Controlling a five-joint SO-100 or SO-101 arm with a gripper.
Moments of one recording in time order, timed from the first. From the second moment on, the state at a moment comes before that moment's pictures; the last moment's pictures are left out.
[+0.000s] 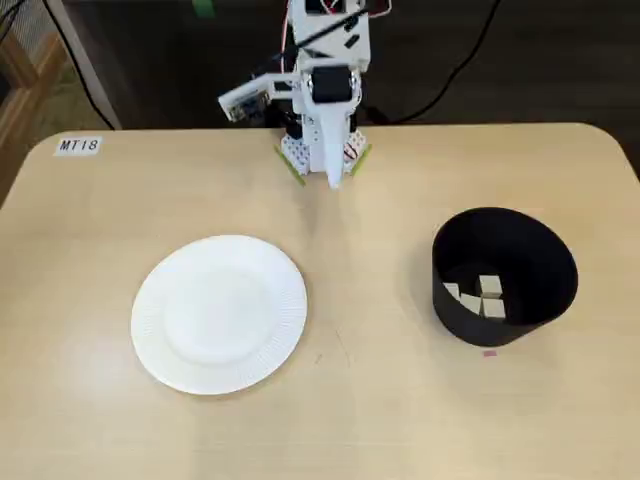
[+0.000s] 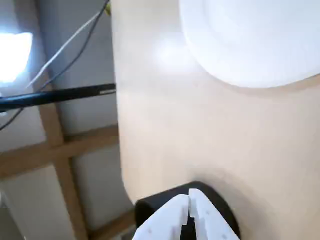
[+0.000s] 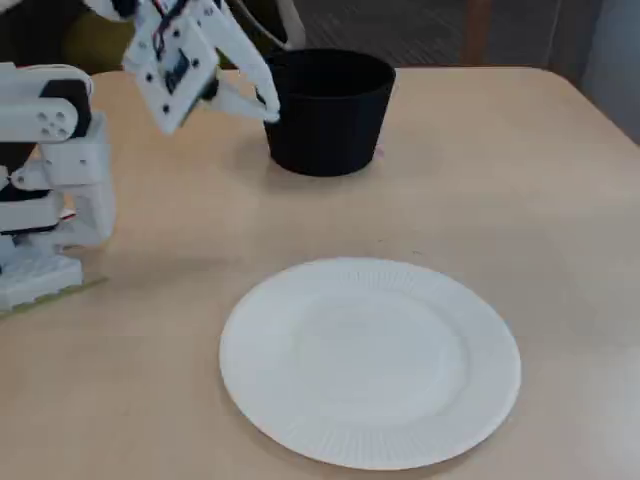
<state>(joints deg) -2.8 175.0 149.5 65.2 -4.4</state>
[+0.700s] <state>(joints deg) -1.6 186.3 169.7 67.0 -4.7</state>
